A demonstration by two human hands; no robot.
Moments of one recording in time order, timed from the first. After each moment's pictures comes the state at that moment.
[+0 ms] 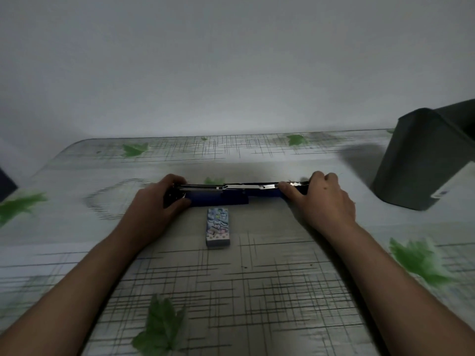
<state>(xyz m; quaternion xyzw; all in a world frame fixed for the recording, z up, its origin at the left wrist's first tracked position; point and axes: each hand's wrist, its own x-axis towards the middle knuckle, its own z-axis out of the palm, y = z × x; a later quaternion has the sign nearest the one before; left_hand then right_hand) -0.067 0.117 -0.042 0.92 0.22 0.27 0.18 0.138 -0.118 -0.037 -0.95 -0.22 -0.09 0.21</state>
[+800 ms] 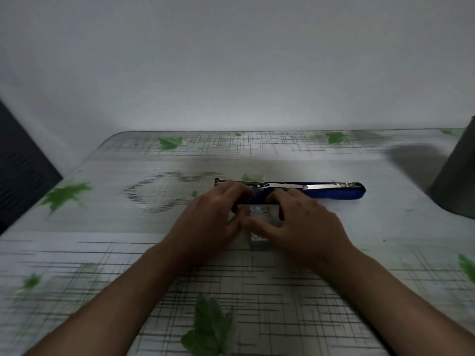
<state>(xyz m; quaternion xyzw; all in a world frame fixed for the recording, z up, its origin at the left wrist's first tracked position) -0.077 0.078 -0.032 0.95 0.08 0.27 0.16 0.044 -0.069 -0.028 -0.84 -0.49 -0.04 0.22</state>
